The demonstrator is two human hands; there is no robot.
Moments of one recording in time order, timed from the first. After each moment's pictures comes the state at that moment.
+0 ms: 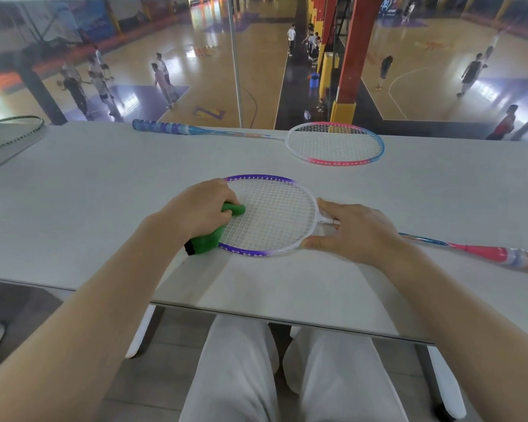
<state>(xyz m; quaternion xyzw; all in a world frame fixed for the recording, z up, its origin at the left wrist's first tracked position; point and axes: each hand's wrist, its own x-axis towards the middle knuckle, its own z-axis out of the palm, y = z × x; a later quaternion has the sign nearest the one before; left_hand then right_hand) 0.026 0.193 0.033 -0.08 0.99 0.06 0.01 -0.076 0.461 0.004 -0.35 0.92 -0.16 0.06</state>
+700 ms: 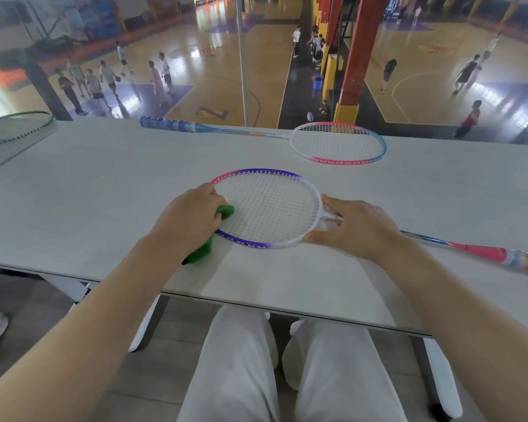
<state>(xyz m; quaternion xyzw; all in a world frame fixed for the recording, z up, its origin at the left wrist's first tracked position) 0.064 0.192 0.016 -0.12 0.99 0.03 -0.08 -0.073 0.462 0.008 -0.34 0.92 -0.19 0.07</state>
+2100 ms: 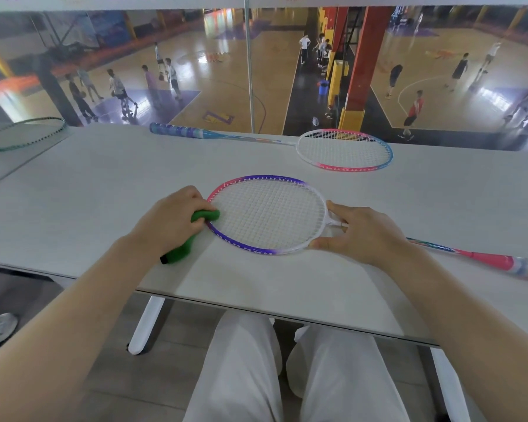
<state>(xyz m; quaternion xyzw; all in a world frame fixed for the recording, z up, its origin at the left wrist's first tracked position) 0.078 0.145 0.009 -0.11 0.99 0.09 -0.09 -0.076 0.461 0.008 -0.33 0.92 -0.18 0.08</state>
